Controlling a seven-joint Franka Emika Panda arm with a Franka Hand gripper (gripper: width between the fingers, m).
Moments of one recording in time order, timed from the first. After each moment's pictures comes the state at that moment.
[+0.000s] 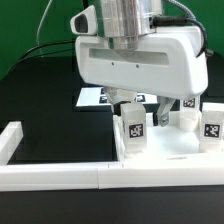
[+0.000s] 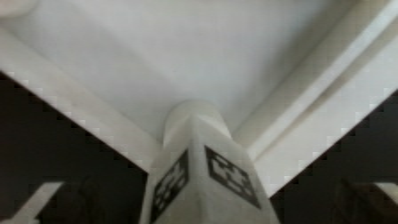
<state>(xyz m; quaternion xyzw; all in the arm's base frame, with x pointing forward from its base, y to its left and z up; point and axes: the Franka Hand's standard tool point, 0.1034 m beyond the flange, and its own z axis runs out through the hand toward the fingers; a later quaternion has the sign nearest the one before) 0.631 -0.004 0.080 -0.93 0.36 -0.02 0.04</state>
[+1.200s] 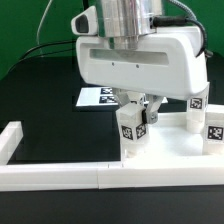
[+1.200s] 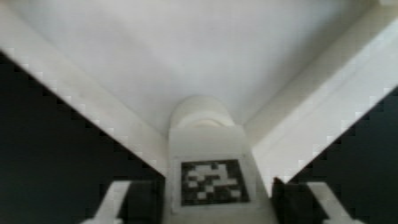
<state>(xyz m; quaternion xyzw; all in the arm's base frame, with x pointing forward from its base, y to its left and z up) 0.629 0.005 0.079 -0.87 0.49 -0.03 0.04</state>
